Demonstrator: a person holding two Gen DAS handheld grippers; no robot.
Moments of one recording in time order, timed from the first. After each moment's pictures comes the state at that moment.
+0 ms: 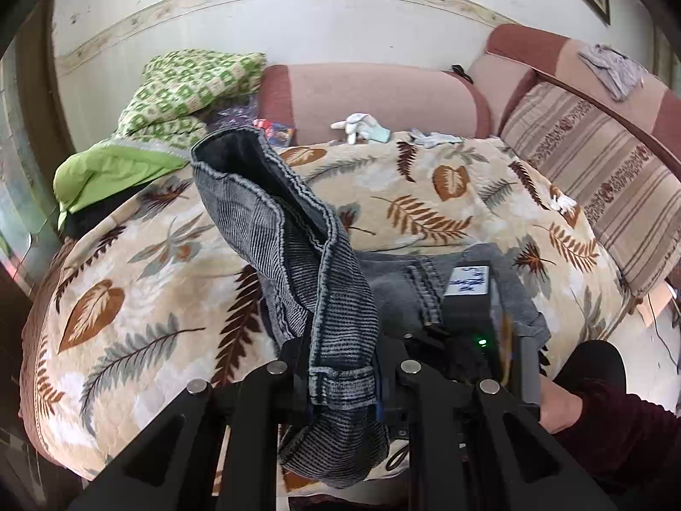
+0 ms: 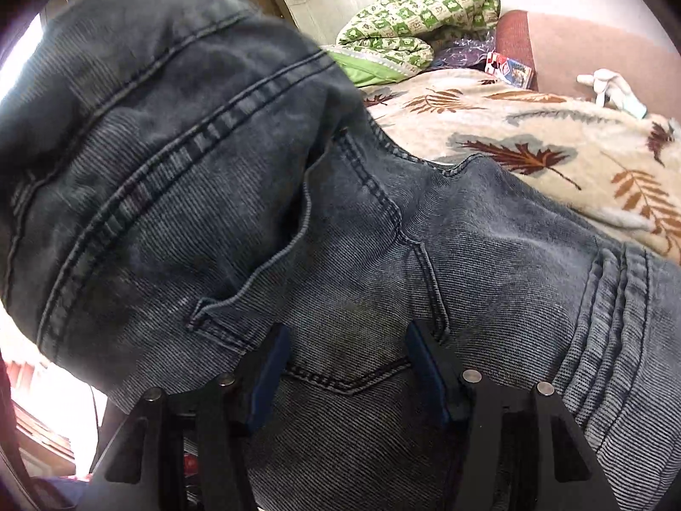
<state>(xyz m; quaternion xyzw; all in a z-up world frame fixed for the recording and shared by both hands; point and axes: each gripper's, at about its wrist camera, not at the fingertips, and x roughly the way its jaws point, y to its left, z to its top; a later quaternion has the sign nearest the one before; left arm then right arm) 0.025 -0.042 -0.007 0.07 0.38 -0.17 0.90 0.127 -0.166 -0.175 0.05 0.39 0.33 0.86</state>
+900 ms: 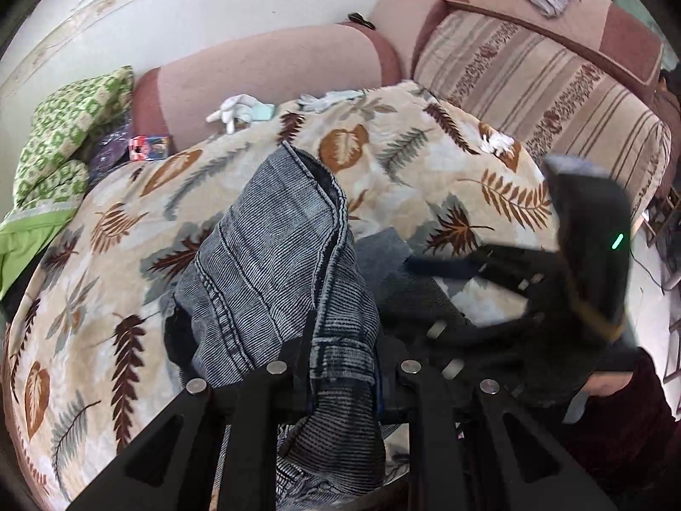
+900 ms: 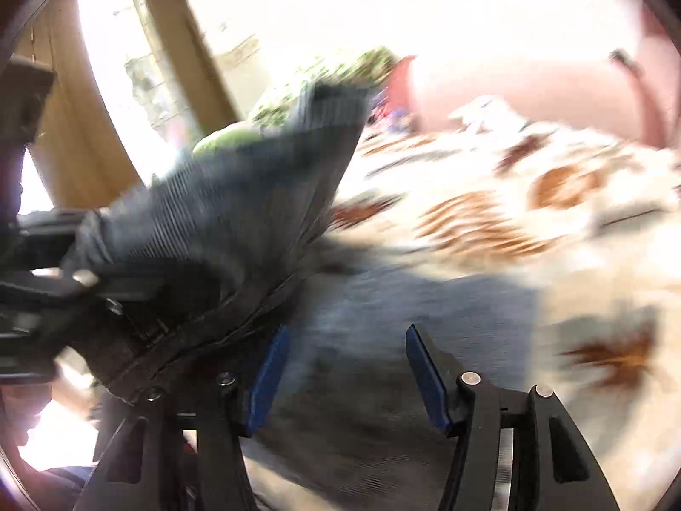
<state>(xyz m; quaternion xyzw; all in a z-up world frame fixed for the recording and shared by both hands) 0.056 -0.205 -0.034 0.16 0.43 -0.28 0.85 0.088 -0.326 -0.123 0.09 0.33 0.20 0.92</state>
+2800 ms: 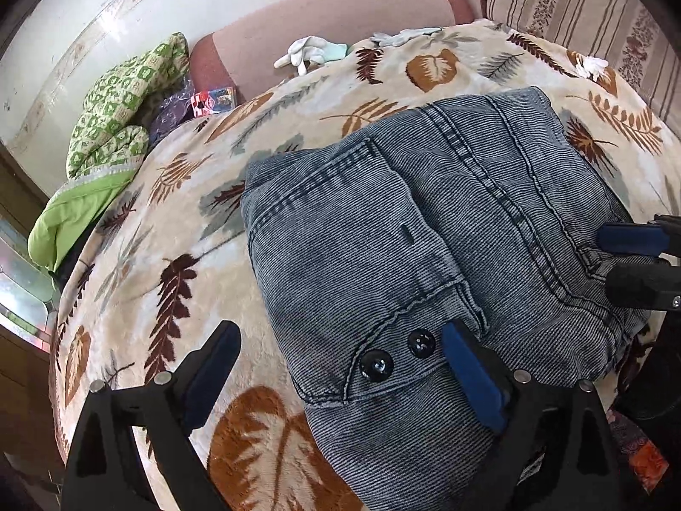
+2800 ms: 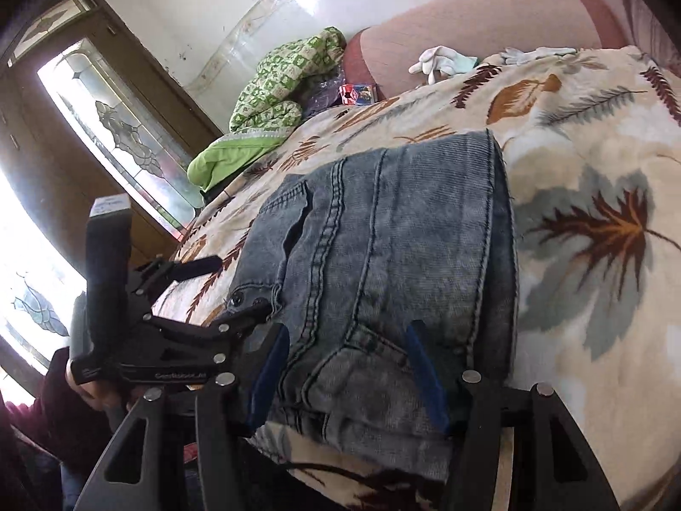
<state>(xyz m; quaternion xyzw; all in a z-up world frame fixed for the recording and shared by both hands) 0.071 -0.163 -0.128 0.24 0.43 -0.13 0.86 0.055 -0.361 -0.160 0.21 0.38 0.22 0.87</state>
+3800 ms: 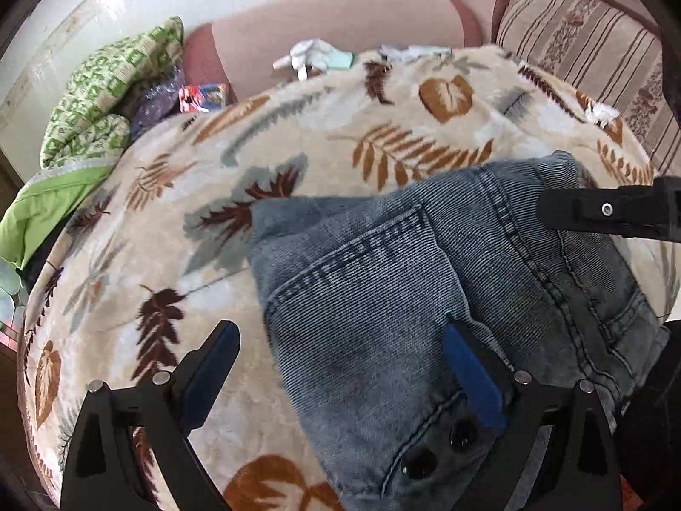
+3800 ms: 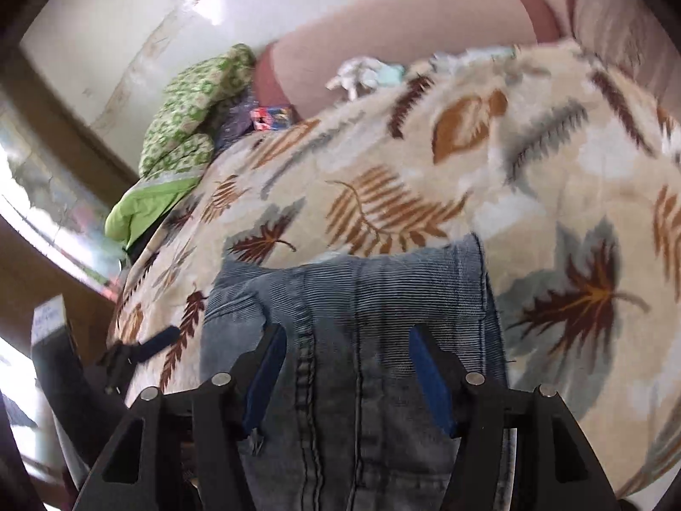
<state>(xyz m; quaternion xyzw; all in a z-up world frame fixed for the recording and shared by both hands) 0.129 -0.153 -0.125 0.19 0.45 -0.16 0.86 0.142 -0.355 -0.118 0.26 0.44 0.05 0.86</state>
